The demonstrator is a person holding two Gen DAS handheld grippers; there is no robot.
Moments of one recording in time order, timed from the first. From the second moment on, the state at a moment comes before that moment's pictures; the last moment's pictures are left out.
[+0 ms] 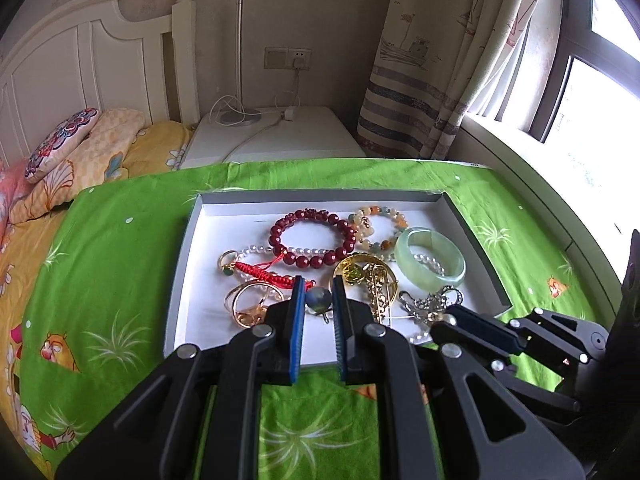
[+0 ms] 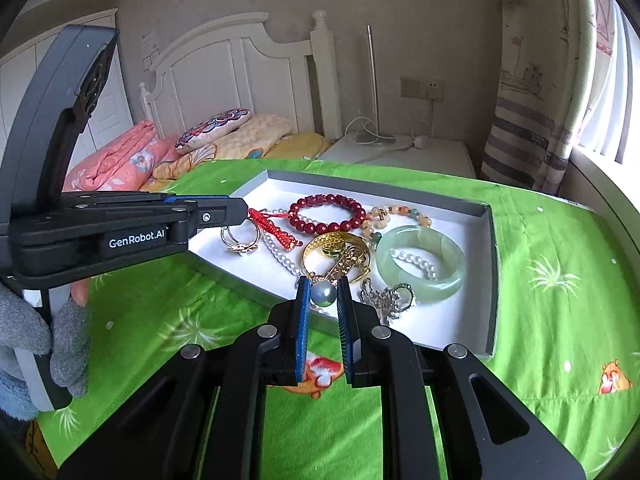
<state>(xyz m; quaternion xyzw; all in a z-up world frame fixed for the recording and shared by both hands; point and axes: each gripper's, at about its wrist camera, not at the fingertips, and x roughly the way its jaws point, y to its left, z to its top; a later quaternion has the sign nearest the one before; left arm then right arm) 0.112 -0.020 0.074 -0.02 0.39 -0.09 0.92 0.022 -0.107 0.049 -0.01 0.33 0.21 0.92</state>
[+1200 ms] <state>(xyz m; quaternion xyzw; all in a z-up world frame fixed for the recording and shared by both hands) 0.015 -0.004 0.070 0.00 0.26 0.07 0.96 -0.026 -0.137 0.061 0.03 0.25 0.09 0.97</state>
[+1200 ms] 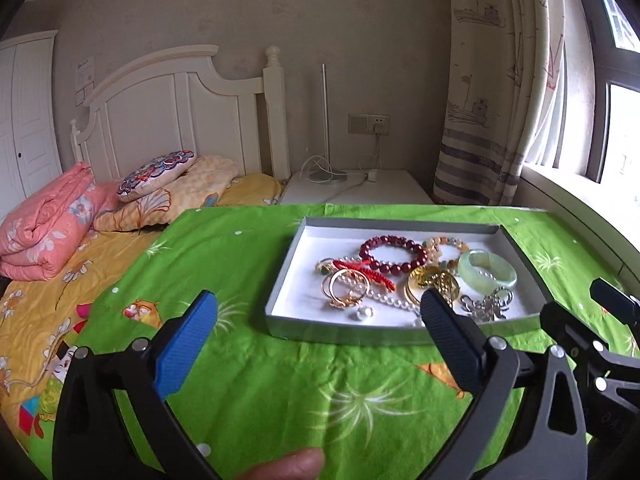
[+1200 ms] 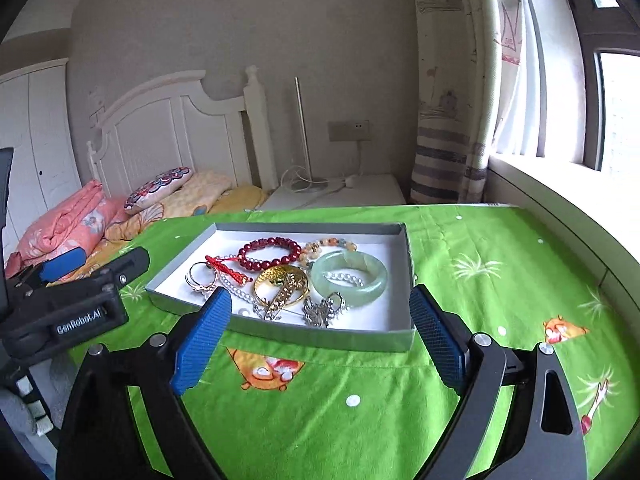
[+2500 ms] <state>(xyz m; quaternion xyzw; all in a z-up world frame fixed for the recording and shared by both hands) 0.029 0.006 0.043 -0.01 0.30 0.05 0.95 -0.016 -0.134 0.042 0.02 0.29 0.03 0.96</state>
